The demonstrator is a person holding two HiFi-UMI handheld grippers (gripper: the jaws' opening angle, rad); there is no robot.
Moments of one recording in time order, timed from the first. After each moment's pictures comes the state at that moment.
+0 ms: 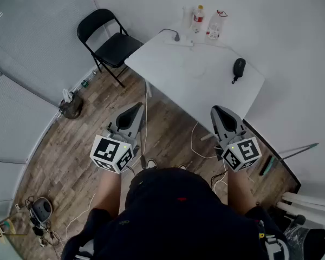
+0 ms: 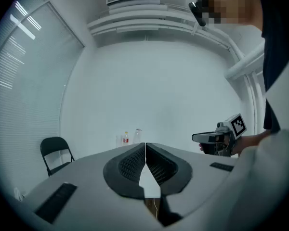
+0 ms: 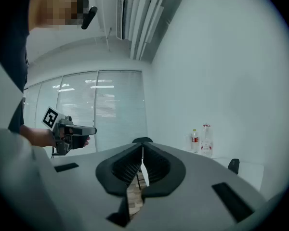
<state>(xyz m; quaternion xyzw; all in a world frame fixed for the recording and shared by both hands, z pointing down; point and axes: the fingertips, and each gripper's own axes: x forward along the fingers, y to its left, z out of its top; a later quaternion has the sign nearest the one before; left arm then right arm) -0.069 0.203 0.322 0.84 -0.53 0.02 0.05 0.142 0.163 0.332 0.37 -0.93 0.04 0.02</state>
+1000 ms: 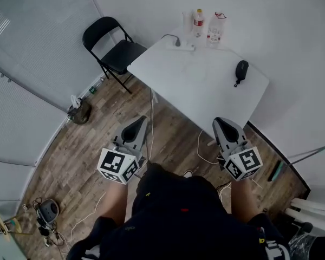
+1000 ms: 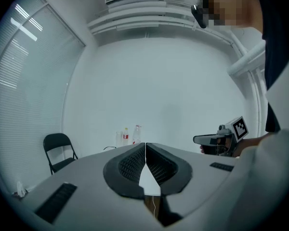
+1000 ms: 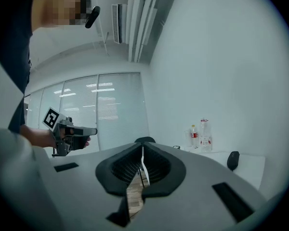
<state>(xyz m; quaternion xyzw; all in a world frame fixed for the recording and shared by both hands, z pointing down) -0.024 0.214 0.340 0.83 -0.55 0.03 0.06 0.186 0.170 0.357 0.35 -0.93 0.06 0.00</state>
